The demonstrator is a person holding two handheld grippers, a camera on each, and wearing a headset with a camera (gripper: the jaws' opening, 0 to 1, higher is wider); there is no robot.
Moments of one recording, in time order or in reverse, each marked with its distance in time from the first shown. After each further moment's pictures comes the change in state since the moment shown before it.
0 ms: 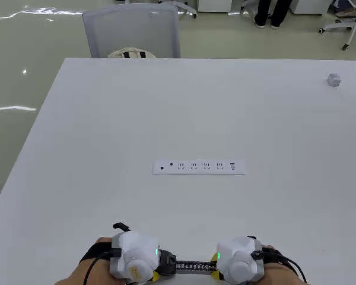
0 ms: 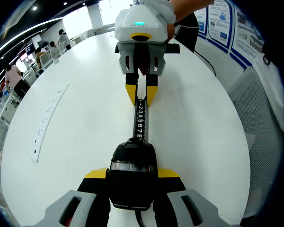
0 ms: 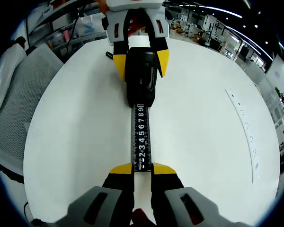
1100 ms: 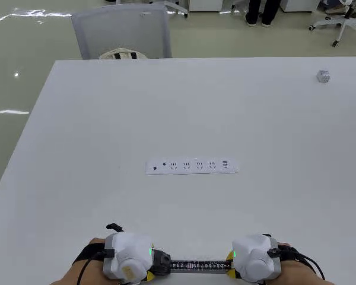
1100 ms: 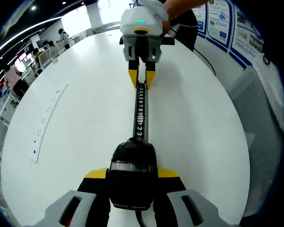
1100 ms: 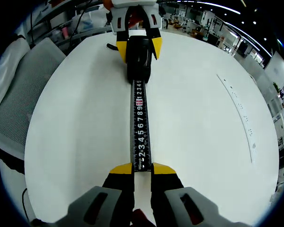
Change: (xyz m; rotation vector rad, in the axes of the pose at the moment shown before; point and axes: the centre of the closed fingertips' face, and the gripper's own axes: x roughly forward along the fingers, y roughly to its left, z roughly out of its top) left arm 0.000 -0.001 0.000 0.005 0.010 -0.007; right arm -0.026 0.000 -0.048 0.018 0.045 -0.013
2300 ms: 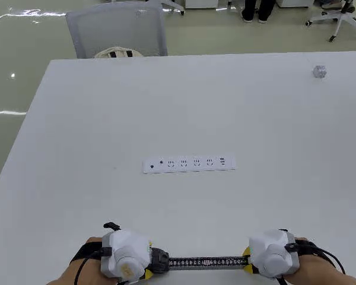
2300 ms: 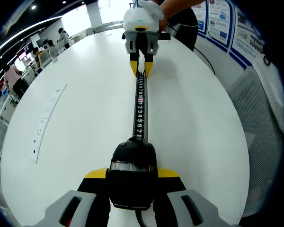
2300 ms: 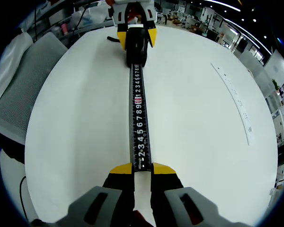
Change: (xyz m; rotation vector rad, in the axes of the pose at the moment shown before) left arm 0.001 0.001 -0.001 -0.005 0.007 -0.003; right arm -0.020 -0.003 -0.039 0.006 0.046 -0.008
